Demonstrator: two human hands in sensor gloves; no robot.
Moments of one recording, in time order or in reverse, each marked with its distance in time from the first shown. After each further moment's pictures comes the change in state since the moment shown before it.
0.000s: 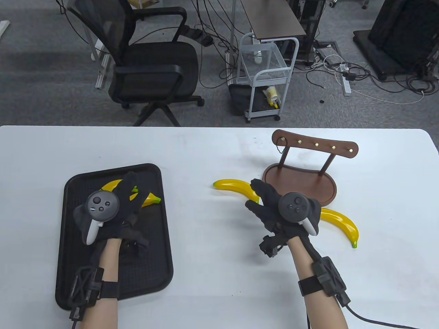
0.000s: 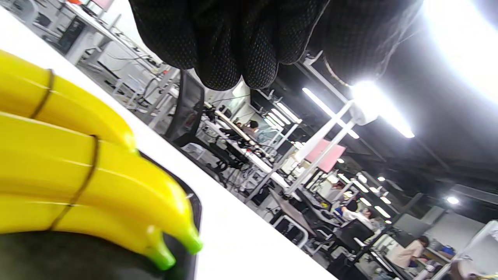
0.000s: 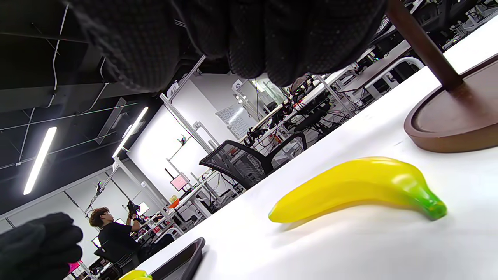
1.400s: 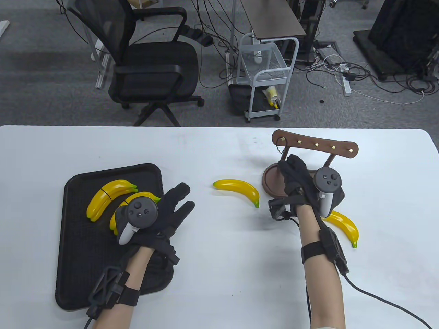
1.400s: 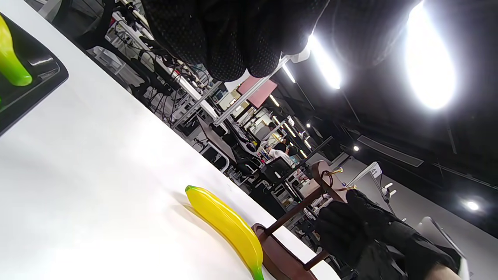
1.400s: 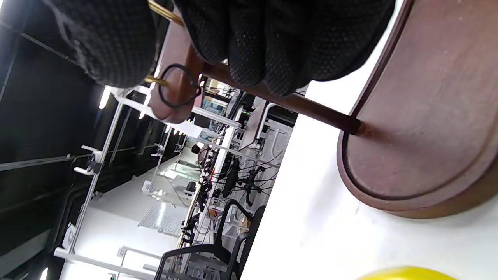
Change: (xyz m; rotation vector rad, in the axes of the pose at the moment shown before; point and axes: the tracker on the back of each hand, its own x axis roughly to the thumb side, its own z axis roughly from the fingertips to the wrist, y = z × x) left_hand 0.058 -0.067 0.014 -0.279 -0.237 0.152; right_hand -0.091 -0.035 -0.049 -0.327 0.537 -0.425
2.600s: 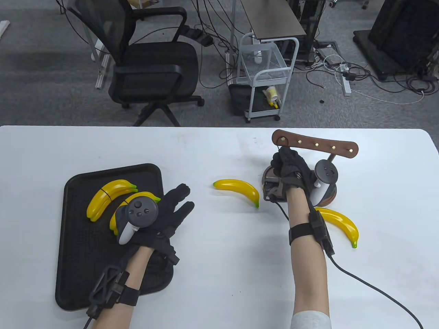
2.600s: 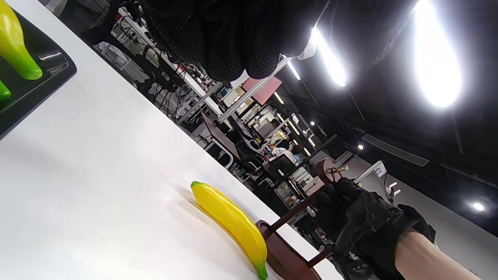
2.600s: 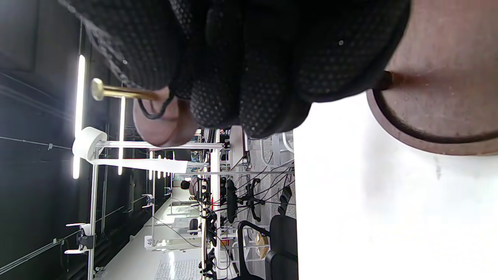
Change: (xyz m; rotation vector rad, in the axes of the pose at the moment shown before) left_hand -0.004 -0.001 -0.001 -0.012 0.021 0.010; right_hand 0.003 0.017 -0.025 -0.081 0.162 -0.278
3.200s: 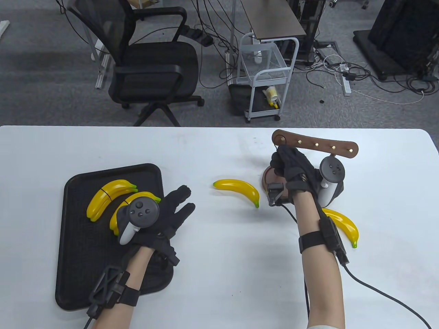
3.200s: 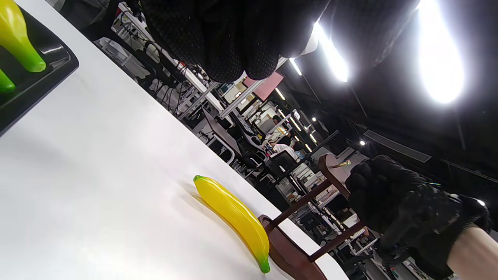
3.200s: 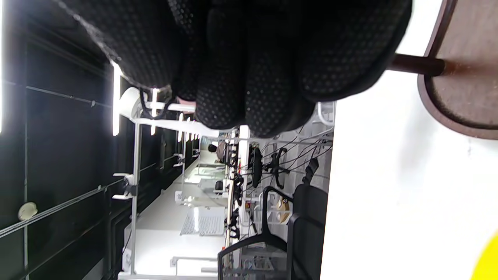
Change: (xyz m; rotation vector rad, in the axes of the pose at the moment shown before) left_hand 0.000 -0.003 0.000 -0.018 0.004 -0.005; right_hand 0.038 -0.009 0.034 0.170 -0.144 0.034
